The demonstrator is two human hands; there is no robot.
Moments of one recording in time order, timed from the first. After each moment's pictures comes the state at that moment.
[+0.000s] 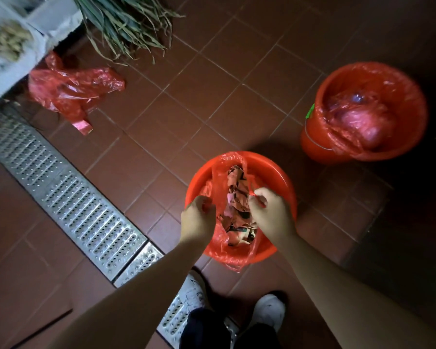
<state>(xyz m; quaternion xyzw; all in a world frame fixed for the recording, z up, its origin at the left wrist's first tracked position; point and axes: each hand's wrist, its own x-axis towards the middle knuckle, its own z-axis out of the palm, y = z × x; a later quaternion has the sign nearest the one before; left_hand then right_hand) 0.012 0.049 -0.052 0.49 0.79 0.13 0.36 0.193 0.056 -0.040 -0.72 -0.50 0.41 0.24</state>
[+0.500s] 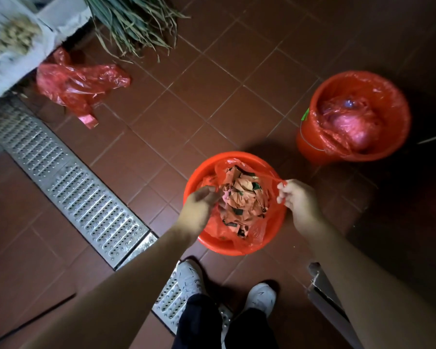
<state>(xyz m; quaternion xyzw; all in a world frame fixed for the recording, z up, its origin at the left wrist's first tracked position) 0.008 0.049 0.036 0.26 0.63 0.29 0.67 0.243 0.068 0.013 -0.72 -0.20 0.57 0.33</state>
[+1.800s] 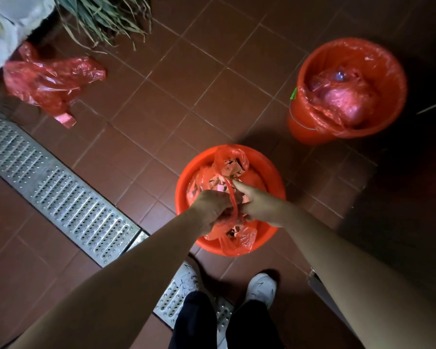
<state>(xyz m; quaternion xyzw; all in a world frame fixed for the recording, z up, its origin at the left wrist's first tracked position) 0.069 0.052 -0.012 0.18 0.65 0.13 0.73 0.224 0.049 -0.040 -0.55 -0.42 0.72 0.08</state>
